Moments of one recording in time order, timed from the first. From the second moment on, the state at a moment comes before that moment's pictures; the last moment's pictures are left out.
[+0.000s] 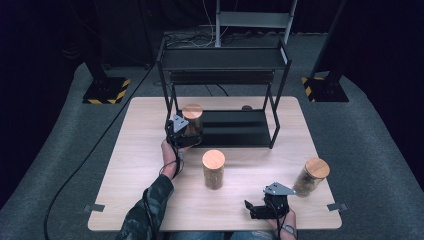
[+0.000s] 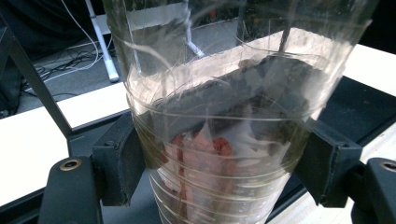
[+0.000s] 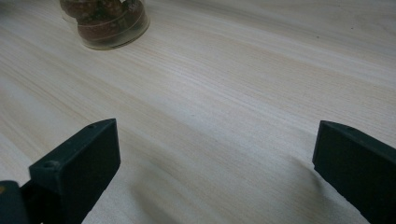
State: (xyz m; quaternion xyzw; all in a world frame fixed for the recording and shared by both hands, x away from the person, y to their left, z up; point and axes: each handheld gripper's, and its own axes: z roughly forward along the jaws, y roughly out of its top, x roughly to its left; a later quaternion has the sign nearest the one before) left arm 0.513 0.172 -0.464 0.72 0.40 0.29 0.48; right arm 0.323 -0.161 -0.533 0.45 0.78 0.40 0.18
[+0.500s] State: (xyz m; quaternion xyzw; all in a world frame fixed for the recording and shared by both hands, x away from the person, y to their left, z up) left arm 0.520 0.169 -0.472 0.72 0.40 0.30 0.47; right arm 0.323 -0.160 -0.533 0.45 0.78 0.40 0.18
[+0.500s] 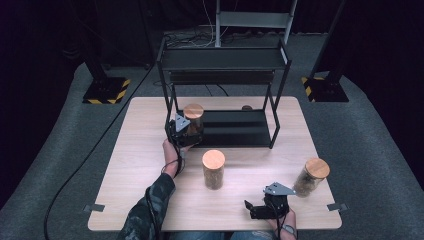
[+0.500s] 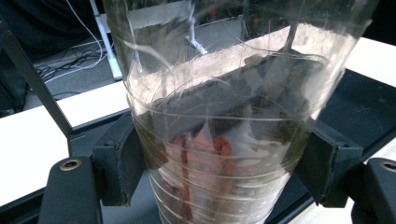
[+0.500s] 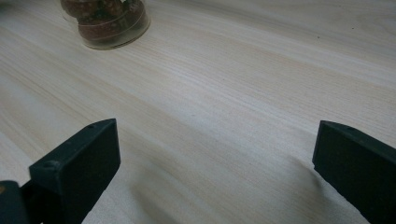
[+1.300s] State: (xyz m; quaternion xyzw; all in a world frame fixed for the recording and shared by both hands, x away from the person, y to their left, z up) left arm 0.529 0.164 -0.483 0.72 0.41 0.31 0.47; right arm 0.323 -0.160 -0.533 0.45 0.78 0.40 0.18
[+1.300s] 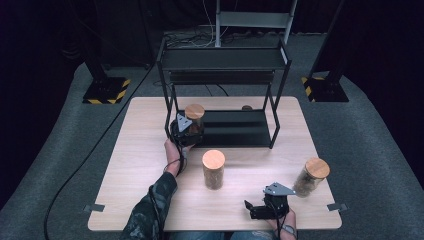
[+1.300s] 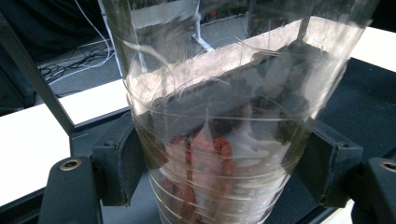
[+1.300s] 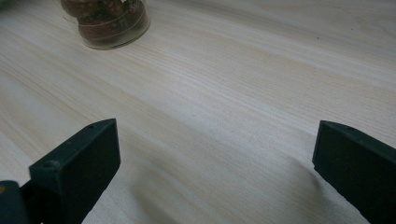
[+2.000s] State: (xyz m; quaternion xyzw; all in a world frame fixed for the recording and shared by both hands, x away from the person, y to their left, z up) left arm 0.534 0.160 -0.490 0.72 0.41 0.31 0.47; right arm 0.322 -0.160 -0.533 0.45 0.78 0.40 0.18
